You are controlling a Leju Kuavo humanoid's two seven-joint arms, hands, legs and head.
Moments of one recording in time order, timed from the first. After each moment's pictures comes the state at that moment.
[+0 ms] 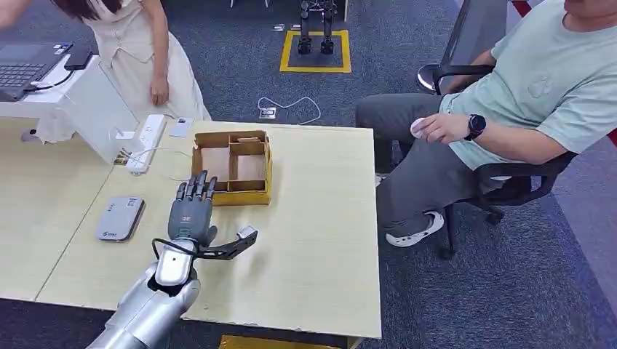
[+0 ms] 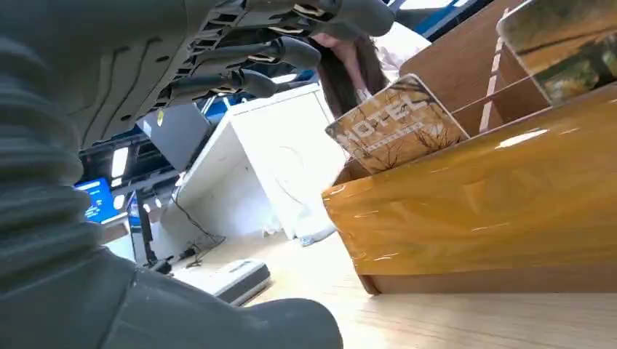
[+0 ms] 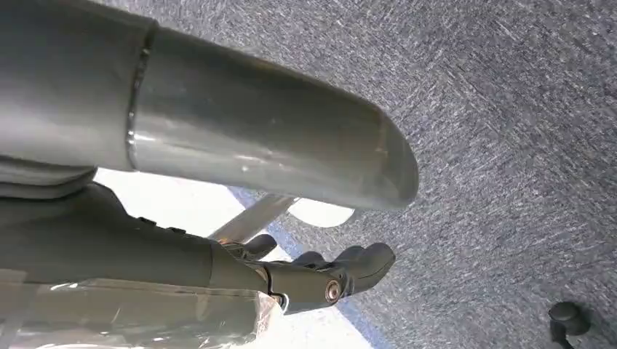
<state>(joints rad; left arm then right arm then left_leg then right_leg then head) -0.34 0.13 -0.41 -1.10 -1.57 0.19 0.41 -0.16 0.04 -0.49 -0.24 1.56 -0.39 -0.03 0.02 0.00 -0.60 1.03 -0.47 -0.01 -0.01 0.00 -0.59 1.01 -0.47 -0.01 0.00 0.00</state>
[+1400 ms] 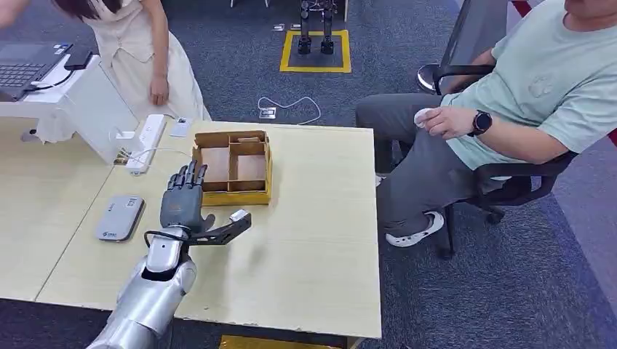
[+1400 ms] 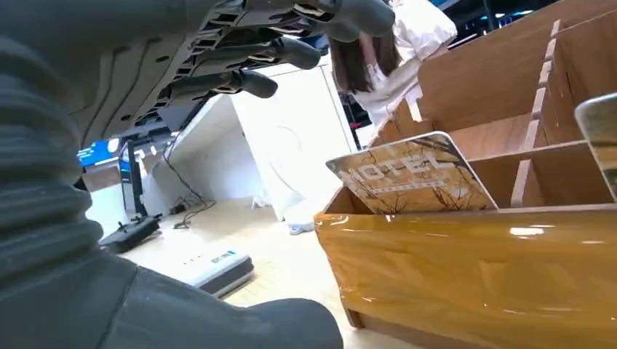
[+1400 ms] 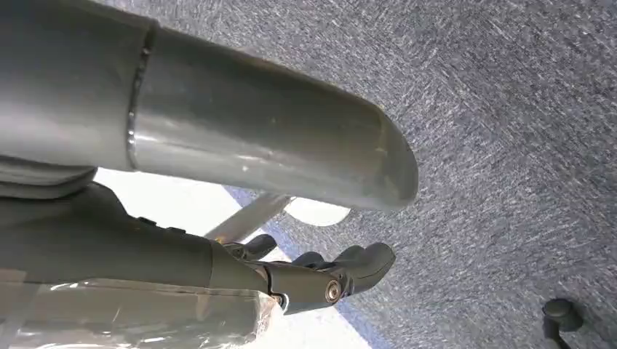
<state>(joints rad) -0.36 0.03 -0.17 -1.07 -1.57 0.20 0.19 -0.16 0.05 -0.49 -0.25 1.56 -0.39 -0.03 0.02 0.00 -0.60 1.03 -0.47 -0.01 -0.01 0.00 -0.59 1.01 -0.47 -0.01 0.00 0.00</state>
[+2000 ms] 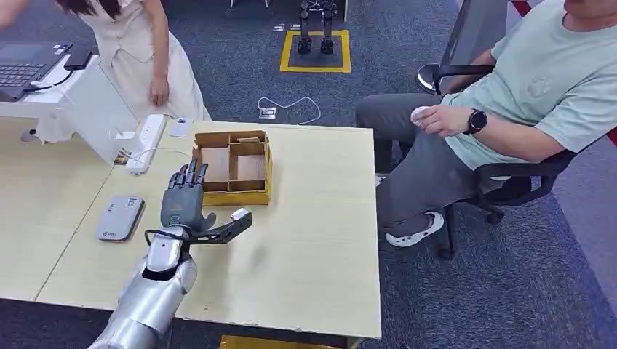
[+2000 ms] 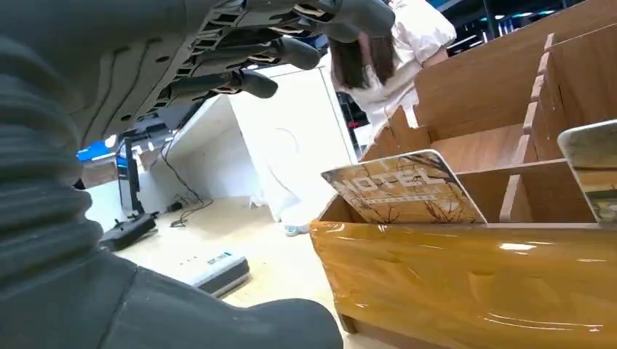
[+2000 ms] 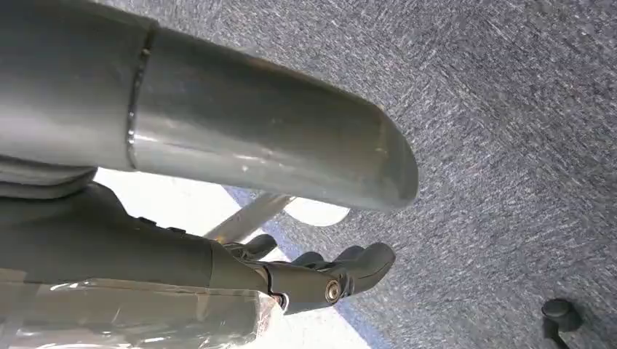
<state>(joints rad) -0.36 0.02 -0.15 -1.07 -1.57 0.20 0.17 -0.16 0.05 -0.48 -0.25 1.56 -0.39 -0.03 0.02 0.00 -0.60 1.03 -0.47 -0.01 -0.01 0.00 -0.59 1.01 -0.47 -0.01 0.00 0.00</state>
